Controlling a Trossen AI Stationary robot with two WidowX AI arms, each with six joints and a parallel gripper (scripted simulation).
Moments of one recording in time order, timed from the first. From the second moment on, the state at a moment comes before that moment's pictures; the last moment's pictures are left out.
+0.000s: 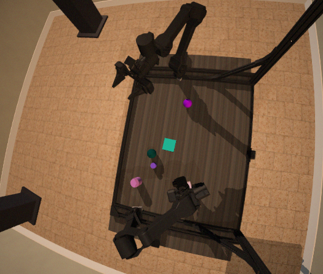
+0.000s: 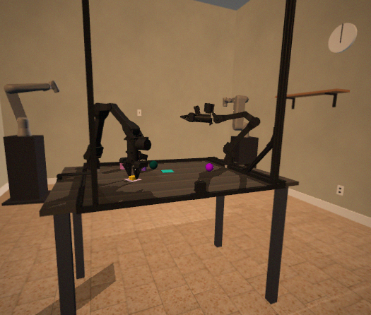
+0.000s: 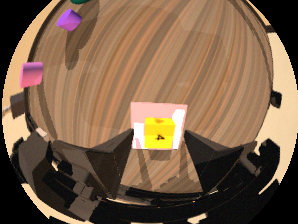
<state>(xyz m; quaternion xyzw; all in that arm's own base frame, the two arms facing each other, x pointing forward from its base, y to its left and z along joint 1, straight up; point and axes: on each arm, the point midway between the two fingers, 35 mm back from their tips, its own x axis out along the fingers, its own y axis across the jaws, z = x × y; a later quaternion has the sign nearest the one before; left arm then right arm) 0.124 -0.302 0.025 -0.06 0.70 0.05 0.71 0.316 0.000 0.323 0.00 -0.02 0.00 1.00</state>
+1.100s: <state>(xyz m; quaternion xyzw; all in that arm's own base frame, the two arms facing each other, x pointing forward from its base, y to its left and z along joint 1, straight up) 0.123 -0.300 0.072 -0.05 0.71 0.05 0.70 0.316 0.000 0.323 0.00 -0.02 0.00 1.00</state>
